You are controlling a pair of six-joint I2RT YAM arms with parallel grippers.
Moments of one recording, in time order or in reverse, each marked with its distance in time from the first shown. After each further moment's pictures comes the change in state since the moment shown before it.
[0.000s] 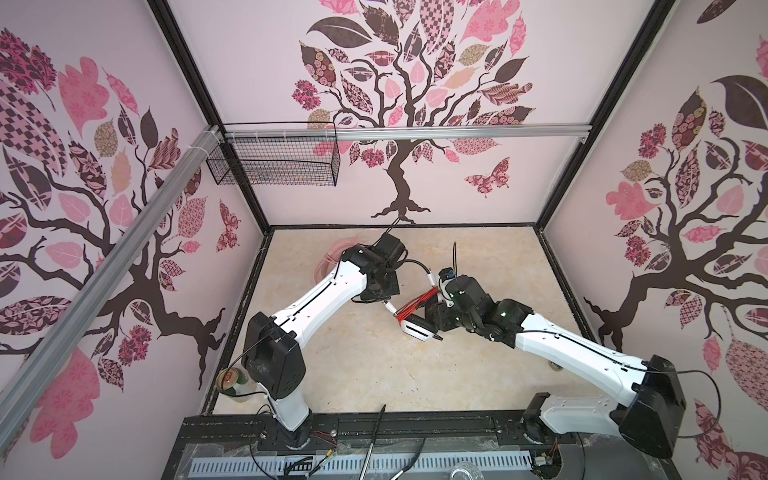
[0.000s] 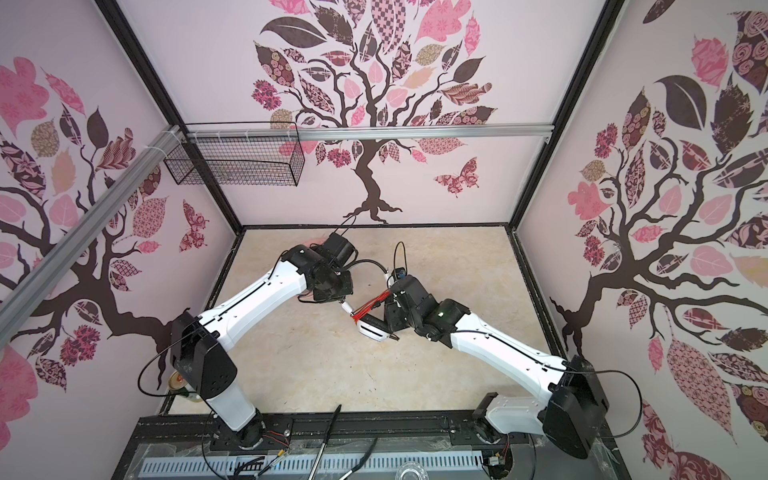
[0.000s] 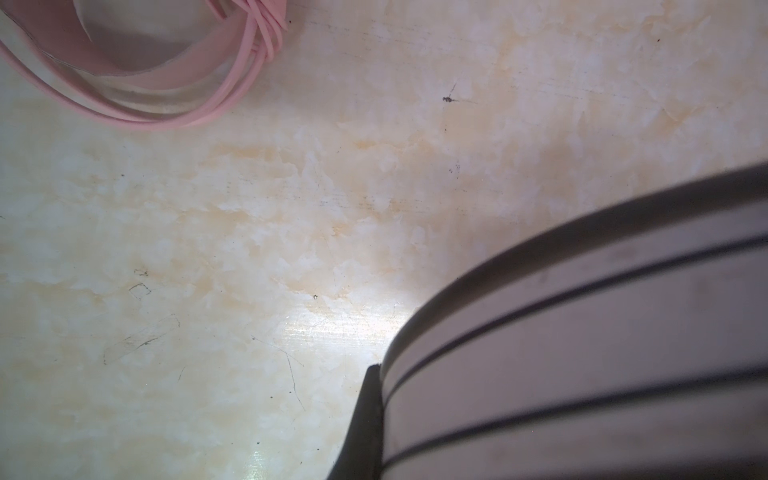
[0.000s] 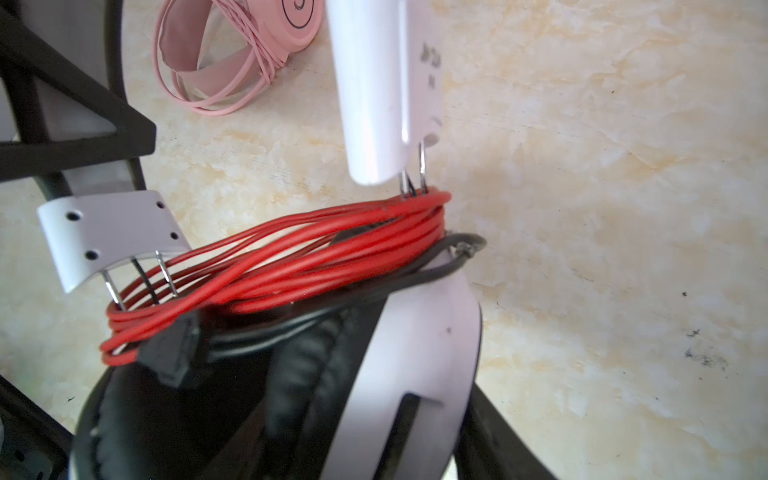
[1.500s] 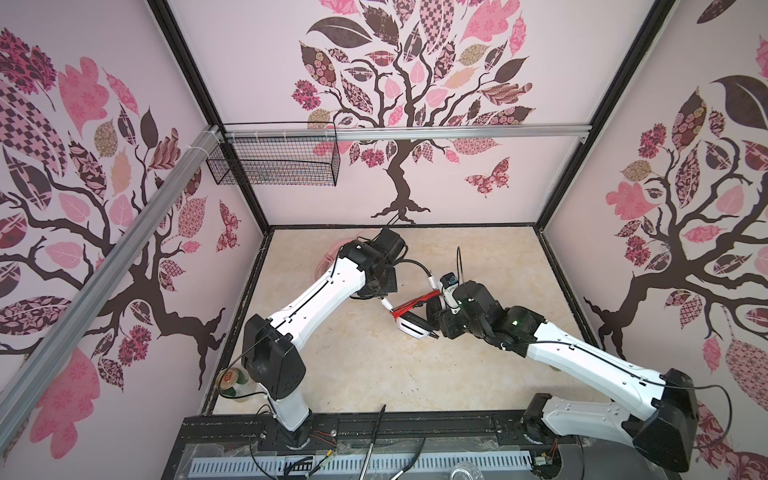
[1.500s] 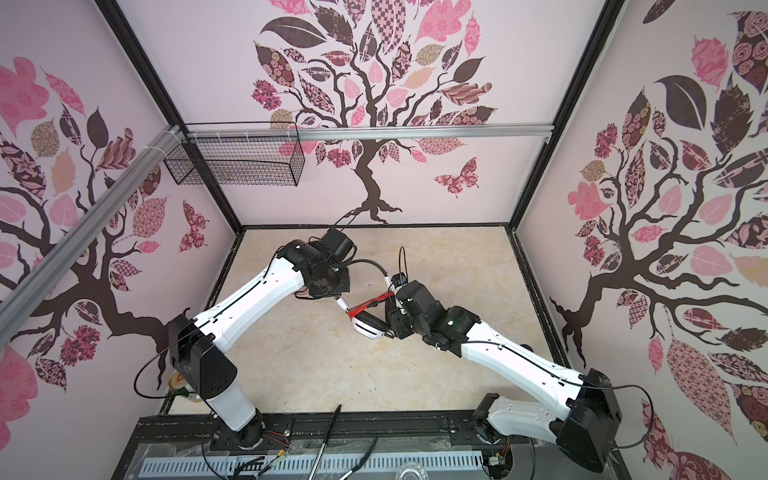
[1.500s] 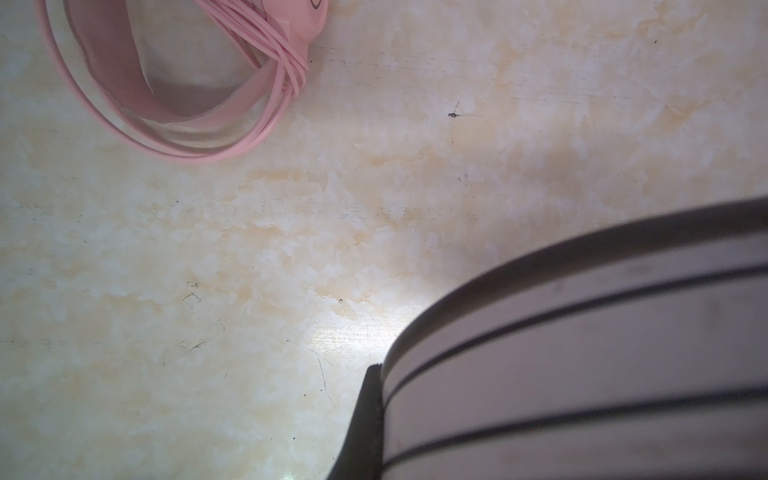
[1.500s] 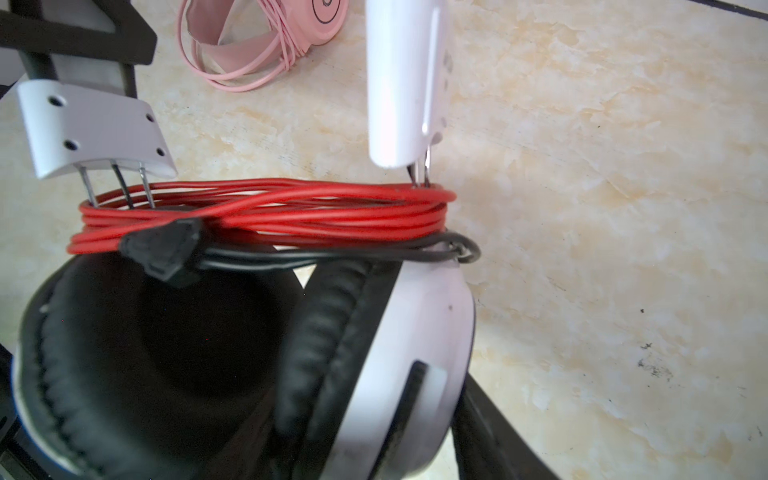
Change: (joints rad) left arm 0.004 0.000 0.068 -0.069 -0.061 0.065; right arm 0.025 -0.093 -0.041 -0.026 0.005 -0.114
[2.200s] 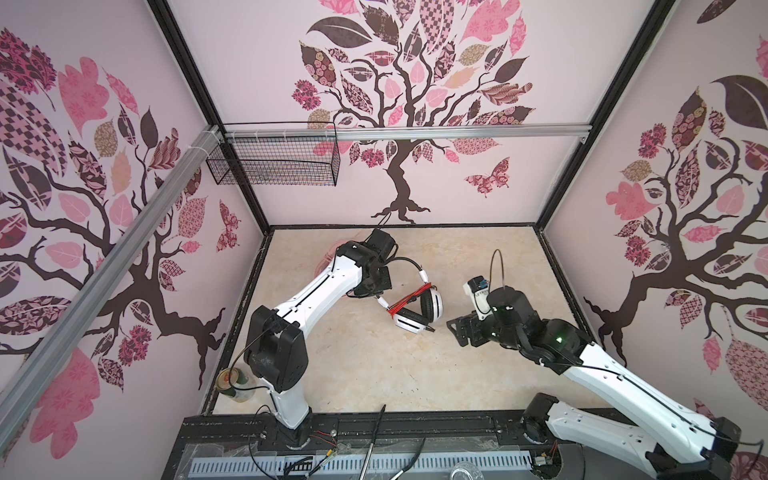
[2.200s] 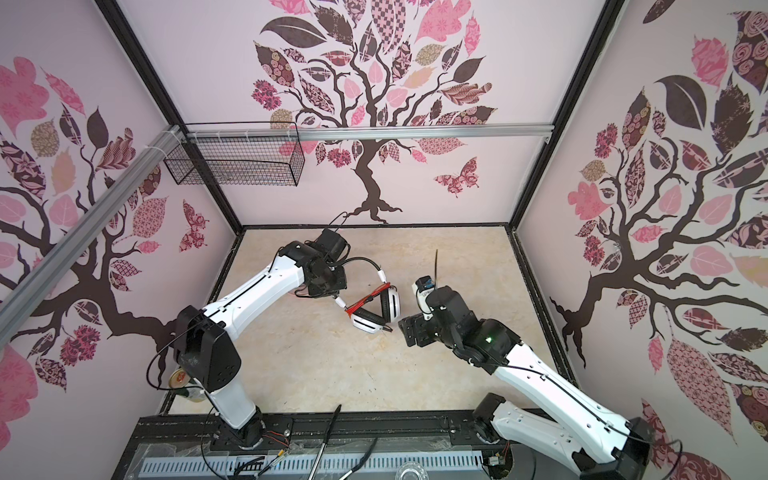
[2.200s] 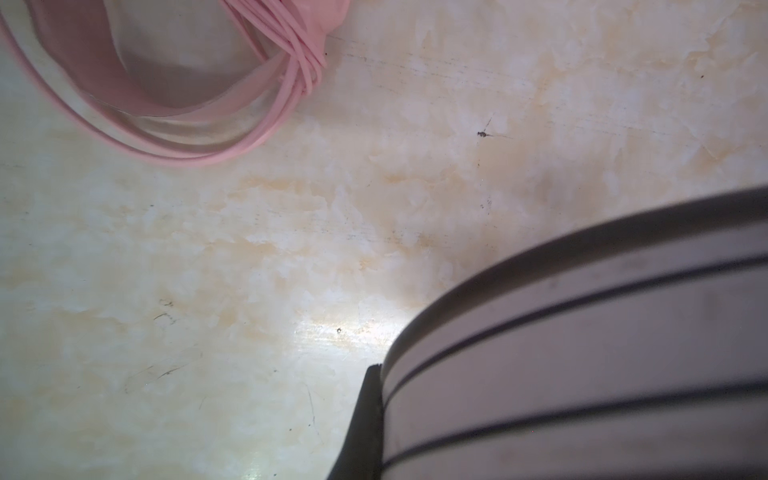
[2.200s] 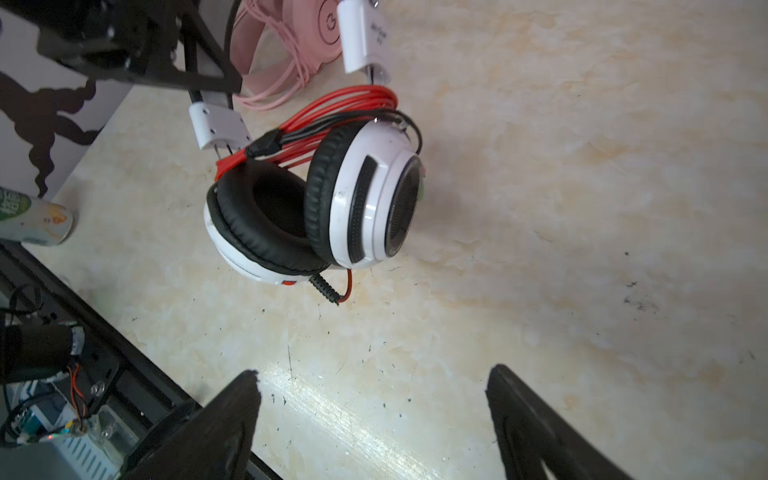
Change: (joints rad) left arm 0.079 0.068 -0.084 0.126 0.086 -0.028; right arm -0.131 -0.282 -0.050 -0.140 -0.139 0.071
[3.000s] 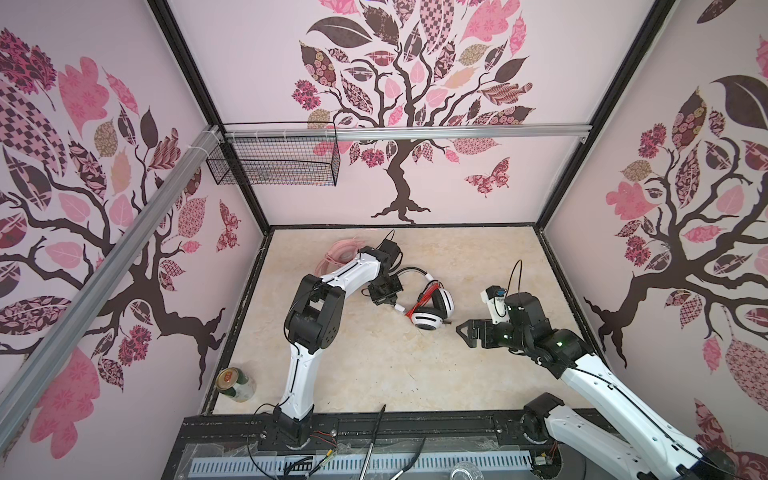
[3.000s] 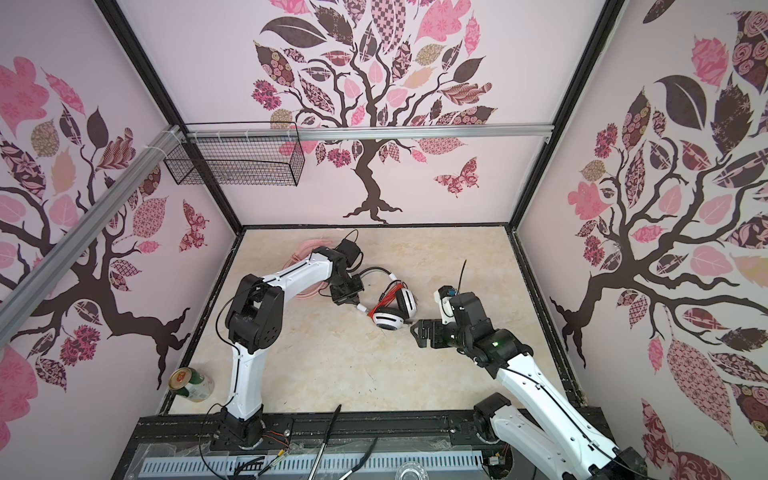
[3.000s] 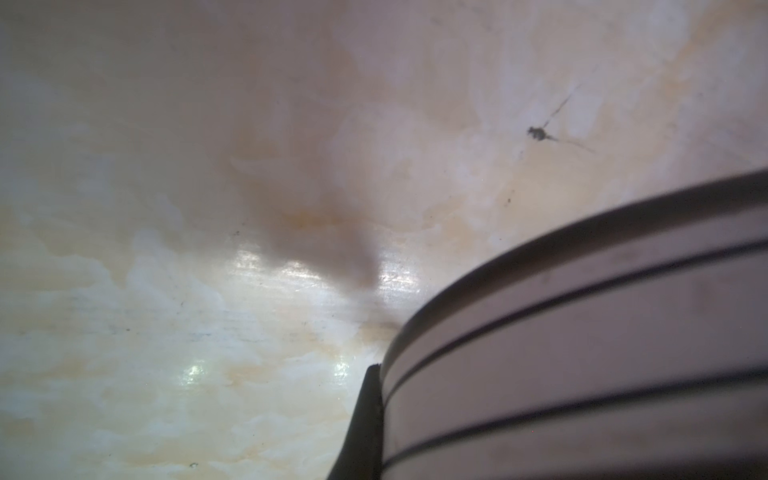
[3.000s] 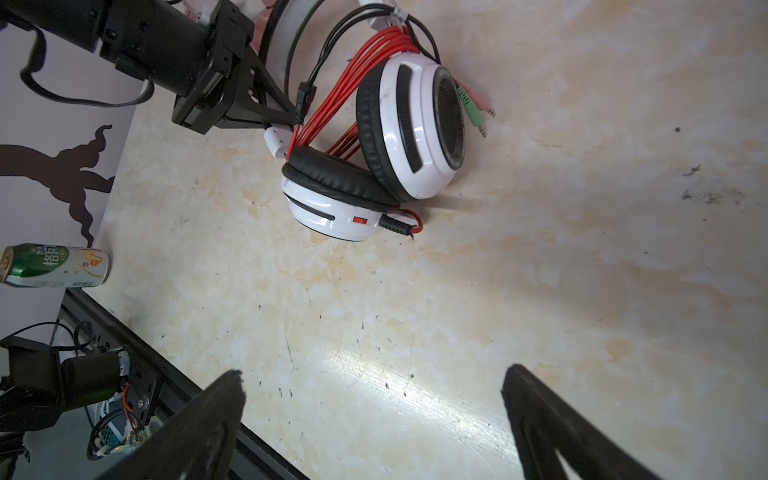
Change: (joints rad) left arm 0.054 0.359 0.090 0.121 0.286 -0.111; right arm -0.233 -0.055 -0.216 0.084 -0.256 0.060
